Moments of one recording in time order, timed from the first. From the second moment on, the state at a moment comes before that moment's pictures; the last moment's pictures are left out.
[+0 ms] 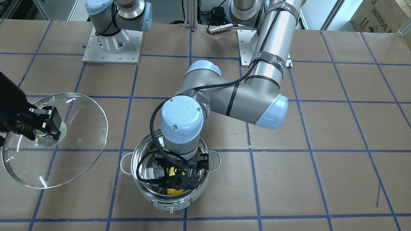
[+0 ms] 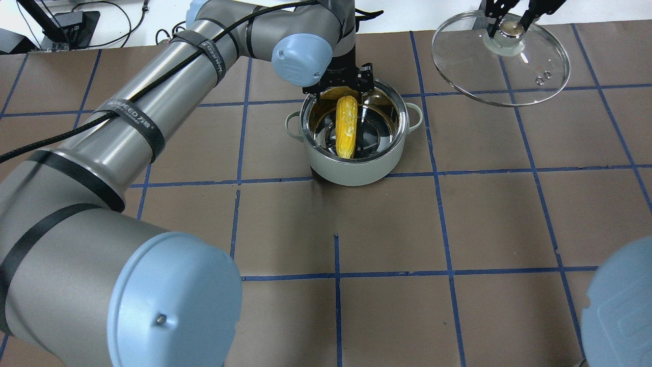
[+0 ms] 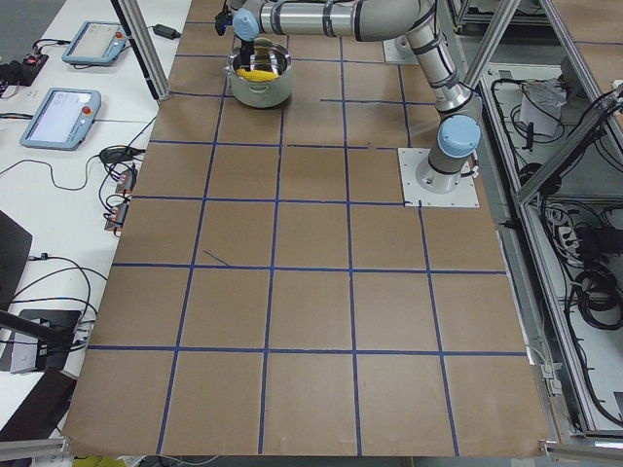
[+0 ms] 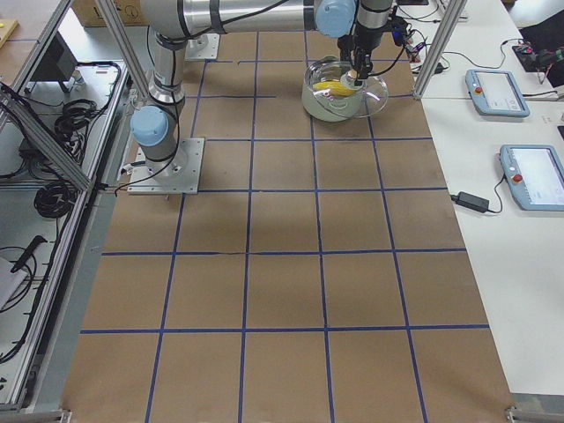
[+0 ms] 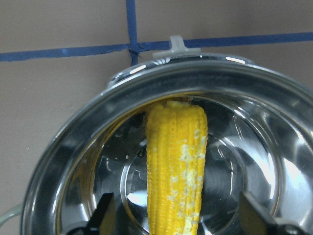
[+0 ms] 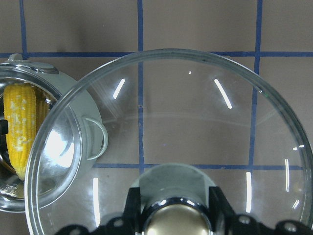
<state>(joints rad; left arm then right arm) -1.90 -2.25 -1.09 -1.36 1.54 -0.30 1.46 -1.22 1.08 -1.45 -1.54 -0.13</state>
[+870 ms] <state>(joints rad) -1.62 -1.79 -1.33 -1.67 1.55 -0.01 1.68 -1.14 1.08 -1.62 -1.59 0.08</state>
